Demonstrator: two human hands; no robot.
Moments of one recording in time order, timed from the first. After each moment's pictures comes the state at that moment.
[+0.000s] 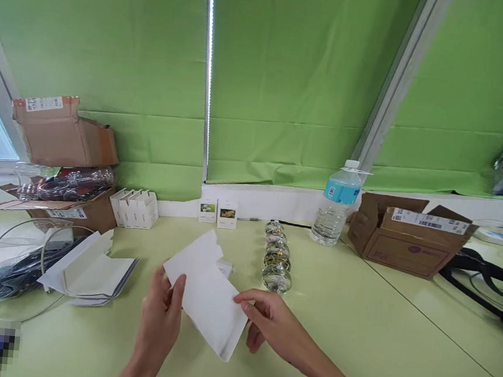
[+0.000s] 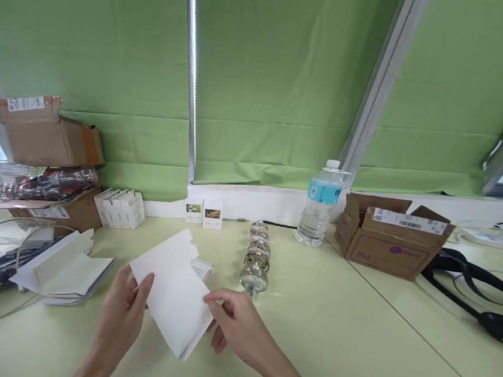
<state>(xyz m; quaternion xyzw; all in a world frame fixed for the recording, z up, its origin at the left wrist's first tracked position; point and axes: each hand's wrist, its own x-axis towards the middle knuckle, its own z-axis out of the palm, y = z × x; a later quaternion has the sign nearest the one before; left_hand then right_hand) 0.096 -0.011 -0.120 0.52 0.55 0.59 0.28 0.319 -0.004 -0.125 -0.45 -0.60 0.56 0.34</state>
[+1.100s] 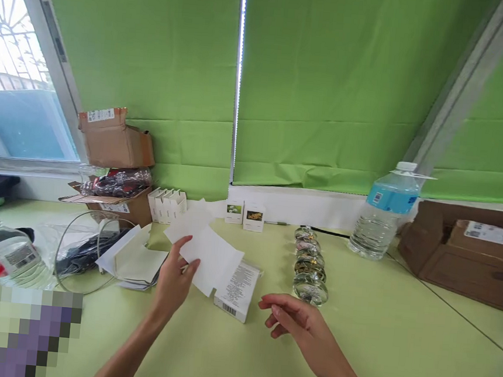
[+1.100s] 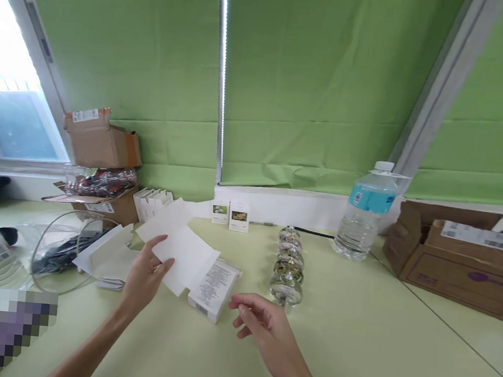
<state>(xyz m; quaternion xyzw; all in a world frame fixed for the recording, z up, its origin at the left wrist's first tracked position) 0.039 0.023 -0.111 0.54 0.55 0.58 0.27 0.314 -0.002 -0.130 -0.40 -0.60 0.55 0.43</state>
